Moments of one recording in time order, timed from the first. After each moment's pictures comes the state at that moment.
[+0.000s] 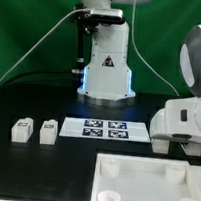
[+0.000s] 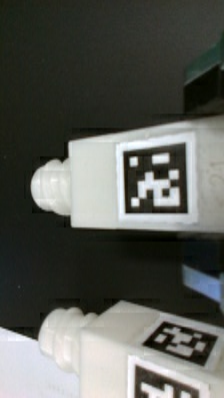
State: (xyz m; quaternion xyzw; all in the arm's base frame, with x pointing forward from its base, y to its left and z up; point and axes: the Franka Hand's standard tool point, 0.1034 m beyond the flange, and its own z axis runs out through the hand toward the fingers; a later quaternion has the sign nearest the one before) arm 0.385 0.184 0.013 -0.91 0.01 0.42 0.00
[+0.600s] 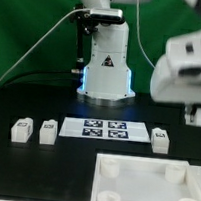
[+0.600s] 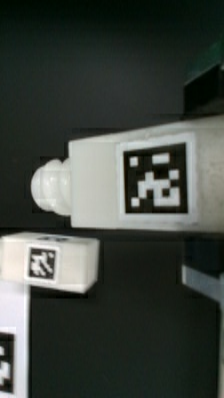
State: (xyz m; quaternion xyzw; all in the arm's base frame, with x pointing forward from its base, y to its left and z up) arm 0.473 0.162 0.130 -0.97 -0.02 0.23 0.02
